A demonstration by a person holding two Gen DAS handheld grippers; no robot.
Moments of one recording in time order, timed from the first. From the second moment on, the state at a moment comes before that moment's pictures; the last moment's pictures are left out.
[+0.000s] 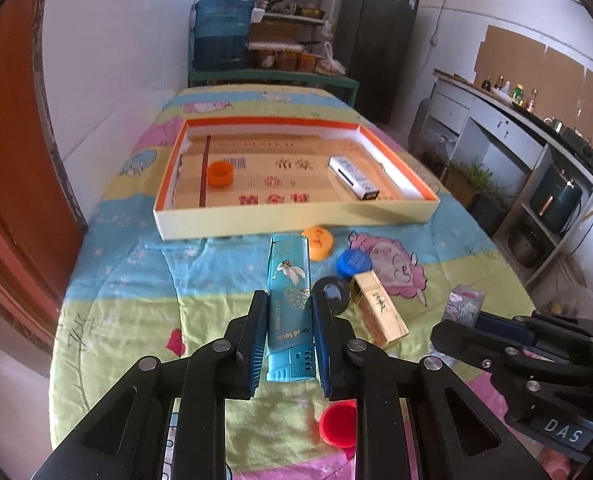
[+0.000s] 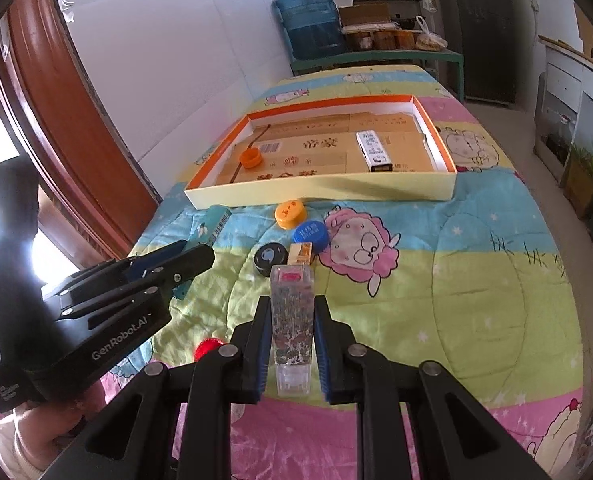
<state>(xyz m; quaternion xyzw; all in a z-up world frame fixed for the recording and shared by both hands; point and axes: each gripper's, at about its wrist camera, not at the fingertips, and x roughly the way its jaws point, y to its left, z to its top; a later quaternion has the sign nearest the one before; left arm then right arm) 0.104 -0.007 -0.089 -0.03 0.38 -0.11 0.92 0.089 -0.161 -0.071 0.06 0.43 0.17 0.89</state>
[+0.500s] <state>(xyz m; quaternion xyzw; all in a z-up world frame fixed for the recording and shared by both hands) 0.103 -0.002 -0.050 -0.04 0.34 -0.12 0.93 0.102 -0.157 -0.040 0.05 0.39 0.17 0.90</state>
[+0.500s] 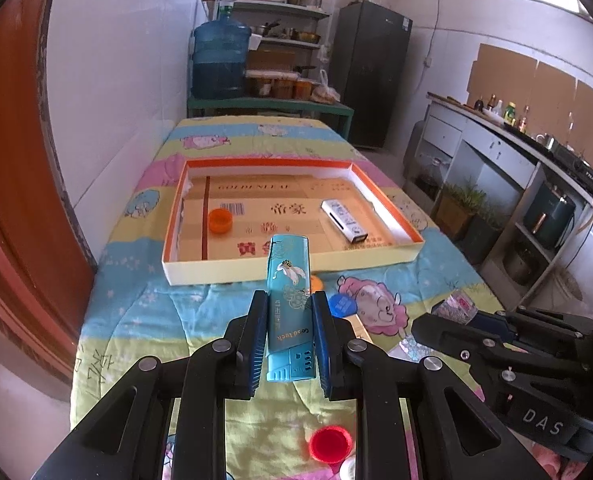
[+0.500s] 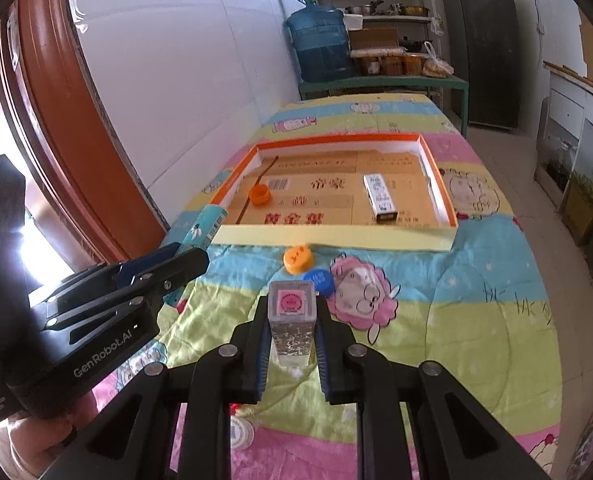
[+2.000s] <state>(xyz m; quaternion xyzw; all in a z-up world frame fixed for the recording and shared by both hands) 0.253 -0.006 -0.063 -0.06 0.35 -0.10 0.93 0.263 -0.159 -0.050 0.05 0.38 0.18 0.91</state>
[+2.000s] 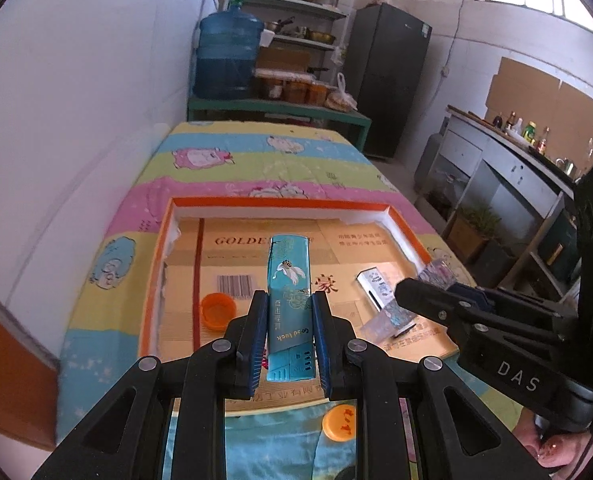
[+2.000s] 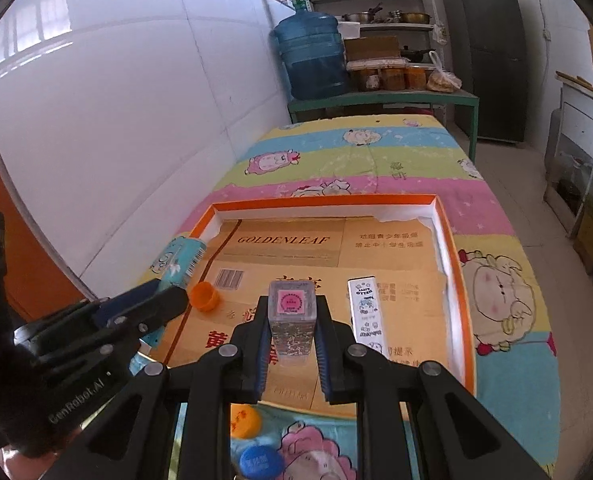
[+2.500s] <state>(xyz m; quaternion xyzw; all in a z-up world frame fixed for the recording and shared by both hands) 0.283 -0.014 -0.104 -0.05 0.40 -0.09 0.91 0.303 -0.147 -0.070 0.03 0.41 0.19 0.89</state>
